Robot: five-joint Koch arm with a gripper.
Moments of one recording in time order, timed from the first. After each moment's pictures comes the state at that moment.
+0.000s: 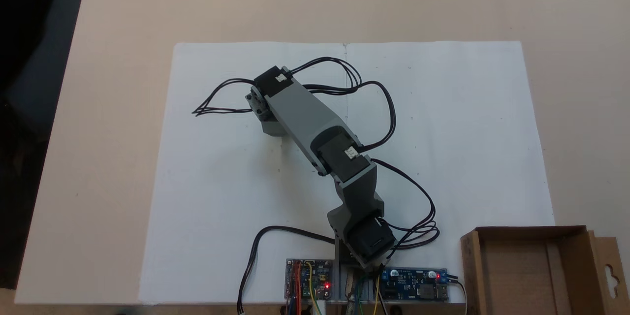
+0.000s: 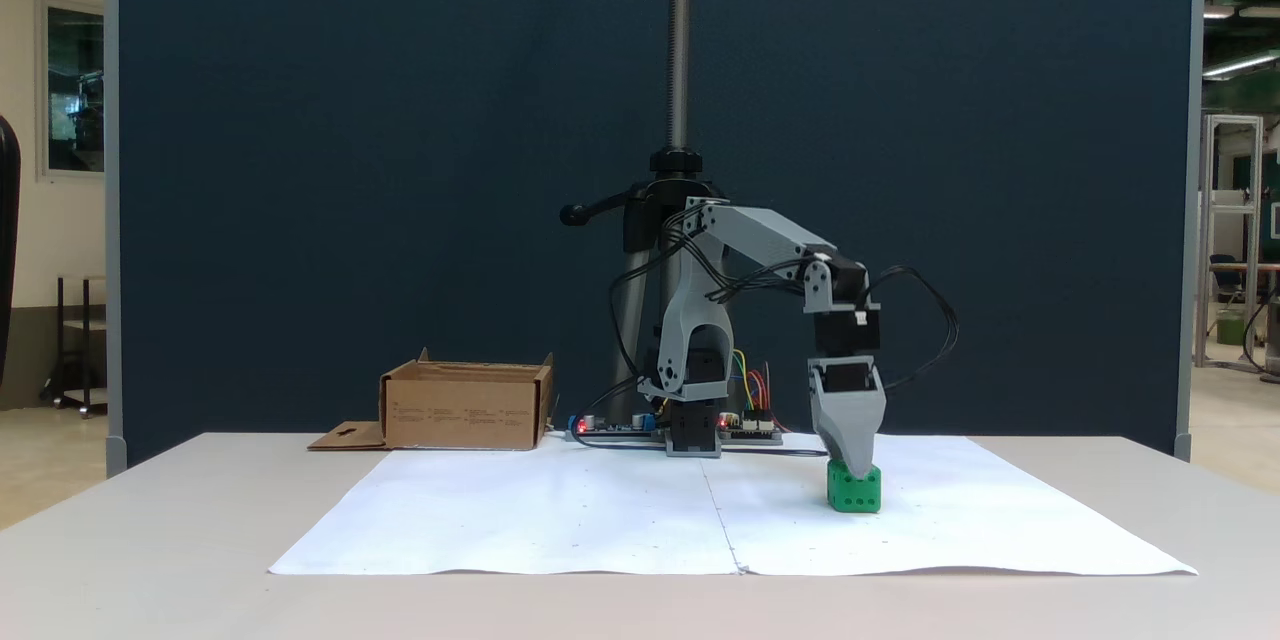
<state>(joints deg) -35.9 78.6 101.2 32.7 37.1</state>
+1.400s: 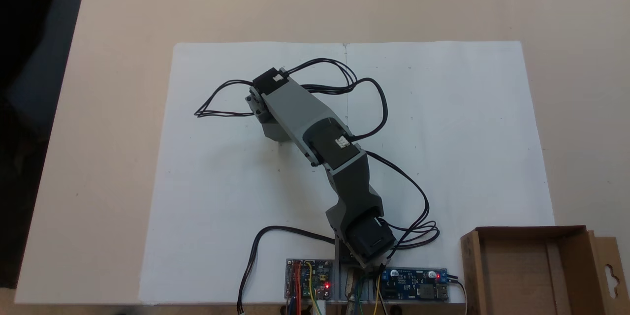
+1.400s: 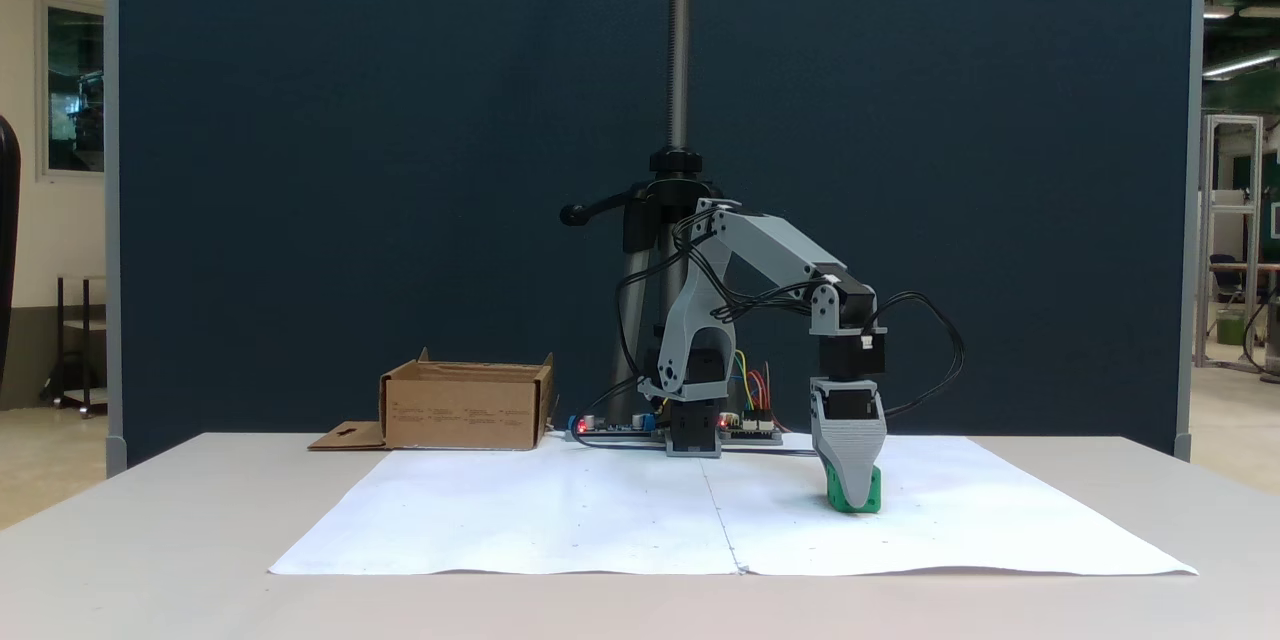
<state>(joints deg) -35.9 73.5 100.8 31.9 37.1</state>
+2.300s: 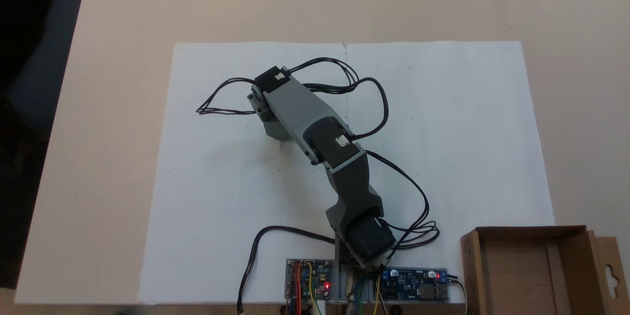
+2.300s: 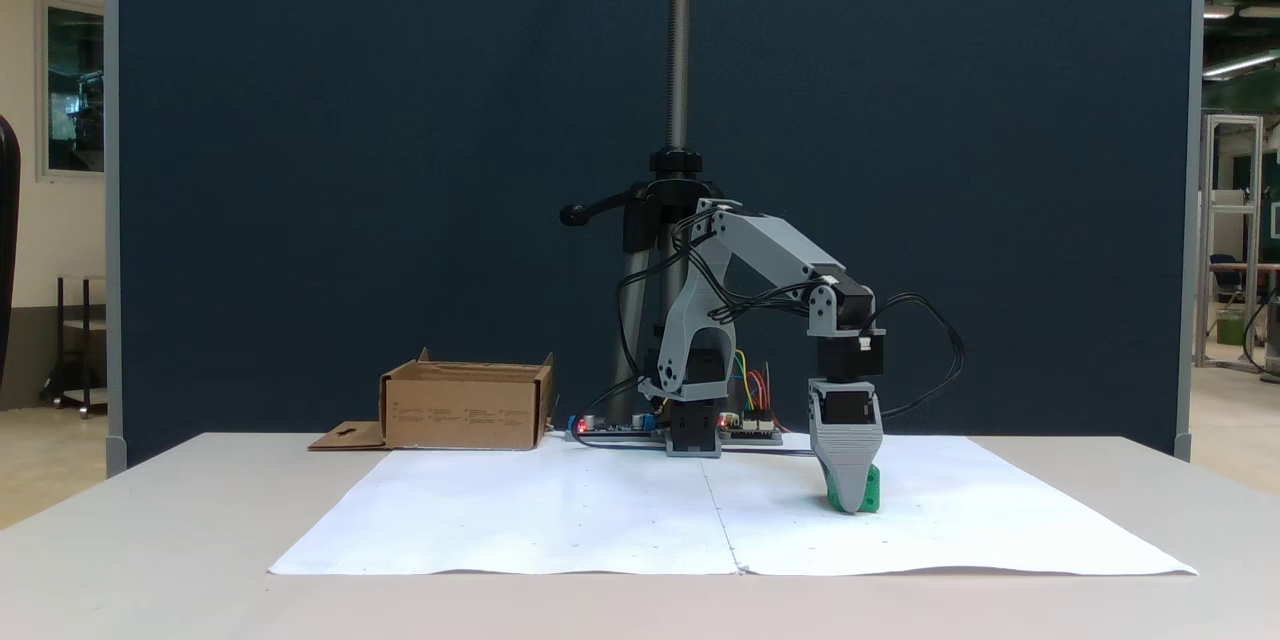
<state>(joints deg) -35.4 72.7 100.7 32.0 37.2</state>
